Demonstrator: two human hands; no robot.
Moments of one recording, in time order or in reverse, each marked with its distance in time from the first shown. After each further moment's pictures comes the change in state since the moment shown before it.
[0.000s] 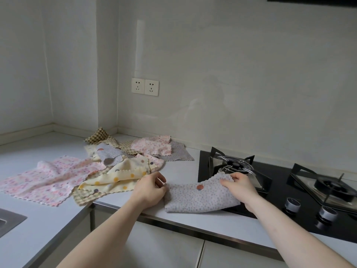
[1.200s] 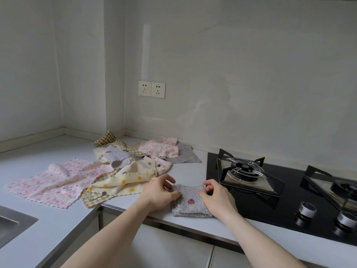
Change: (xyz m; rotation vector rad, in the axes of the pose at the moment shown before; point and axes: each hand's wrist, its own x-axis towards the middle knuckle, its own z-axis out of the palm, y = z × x) left_hand -0.001 0.007 -0.004 -0.041 -0.078 -0.042; right_hand -0.026 -0.006 0.083 -0.387 -0.061 -0.271
